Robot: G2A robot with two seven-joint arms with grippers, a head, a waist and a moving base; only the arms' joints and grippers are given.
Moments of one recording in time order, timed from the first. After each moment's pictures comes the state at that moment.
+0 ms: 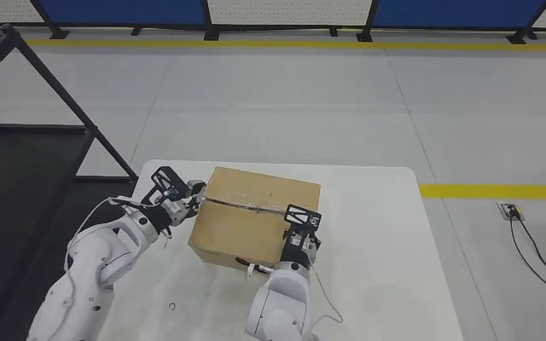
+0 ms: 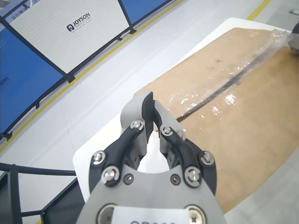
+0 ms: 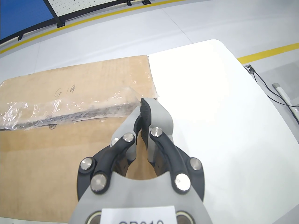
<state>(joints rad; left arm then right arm) 0.92 -1.00 -1.37 -1.57 1.30 -0.64 -0.19 -1.11 -1.83 0.94 -1.59 -1.93 0.93 0.62</state>
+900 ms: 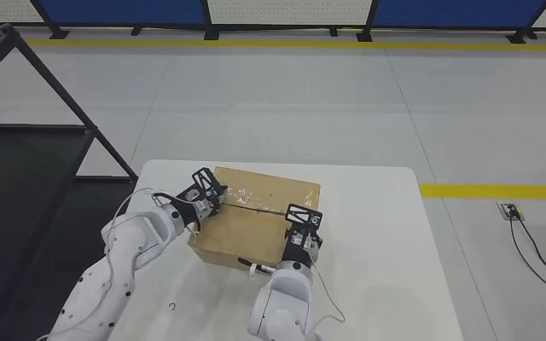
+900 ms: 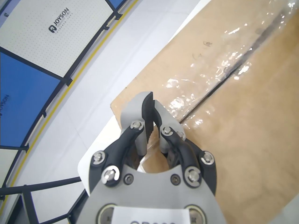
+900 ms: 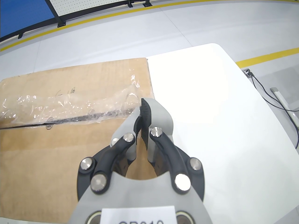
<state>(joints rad) 0.80 -1.03 -1.21 -1.50 1.44 -0.57 -0.22 -1.12 -1.83 0.96 -1.61 -1.95 0.91 0.62</state>
